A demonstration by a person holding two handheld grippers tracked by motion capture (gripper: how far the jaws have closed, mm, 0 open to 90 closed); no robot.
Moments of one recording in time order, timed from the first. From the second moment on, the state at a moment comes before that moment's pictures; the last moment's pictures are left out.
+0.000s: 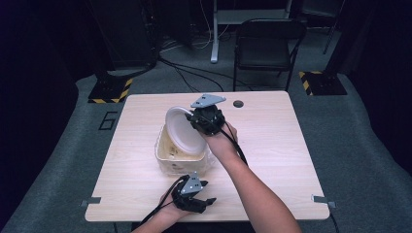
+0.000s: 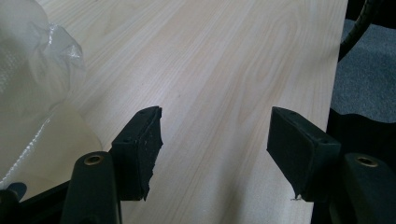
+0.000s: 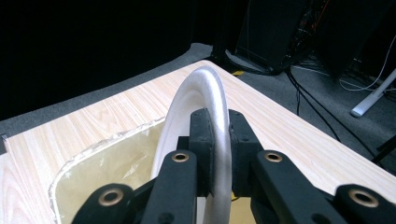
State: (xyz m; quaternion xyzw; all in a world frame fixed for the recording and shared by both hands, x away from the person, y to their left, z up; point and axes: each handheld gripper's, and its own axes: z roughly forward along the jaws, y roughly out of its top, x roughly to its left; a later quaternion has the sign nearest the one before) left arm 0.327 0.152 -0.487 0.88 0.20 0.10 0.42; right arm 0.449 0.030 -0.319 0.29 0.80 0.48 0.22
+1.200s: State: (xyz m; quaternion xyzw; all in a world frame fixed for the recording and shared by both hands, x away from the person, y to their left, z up) left arm 0.328 0.153 -0.487 0.88 0.20 0.10 0.42; right arm 0.454 0.051 -0.385 0.28 0.83 0.44 0.18
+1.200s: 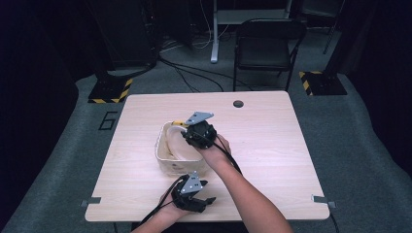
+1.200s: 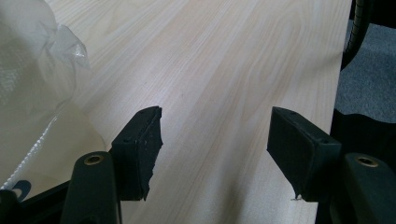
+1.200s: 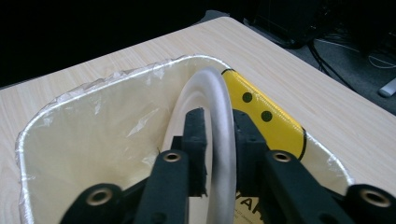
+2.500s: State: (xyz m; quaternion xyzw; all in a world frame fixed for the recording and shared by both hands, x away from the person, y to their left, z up) left arm 0.332 0.154 -0.489 0.88 0.21 0.10 0.42; right arm 0.426 -0.037 -0.349 0.28 0.79 0.51 0.21
